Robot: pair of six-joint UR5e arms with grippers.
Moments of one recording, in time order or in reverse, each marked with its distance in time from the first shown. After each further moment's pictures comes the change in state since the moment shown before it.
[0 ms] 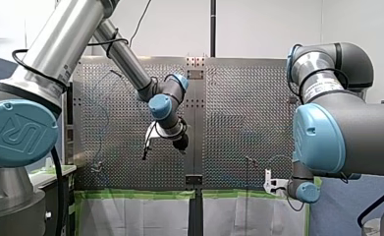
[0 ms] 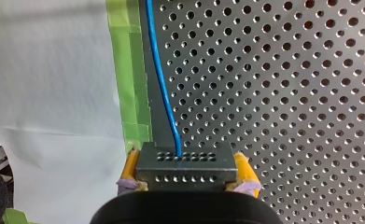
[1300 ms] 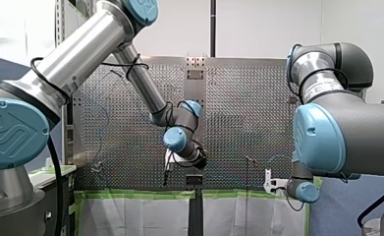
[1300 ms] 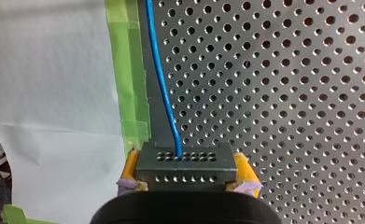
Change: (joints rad) left arm -0.068 -0.228 0.074 0.332 0.027 0.023; right arm 0.002 0.000 -0.001 0.000 0.013 -0.008
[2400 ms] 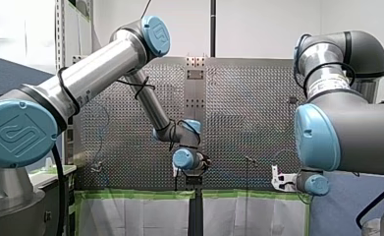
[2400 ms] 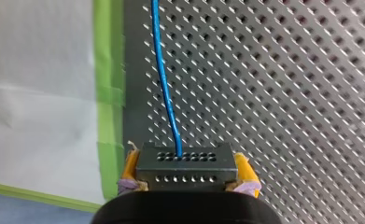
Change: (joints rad) left arm 0.063 -0.198 0.170 0.263 -0.006 0.074; right arm -0.081 -0.091 0.064 0.018 -0.069 -0.099
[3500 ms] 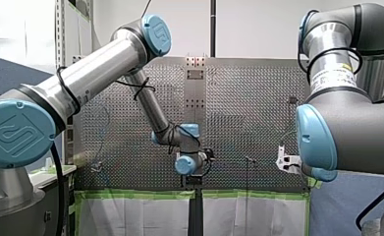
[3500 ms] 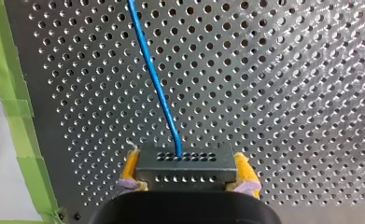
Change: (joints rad) left arm -0.018 0.001 -0.071 0.305 0.005 0.069; right arm -0.025 -0.152 0.098 -0.092 -0.053 0.146
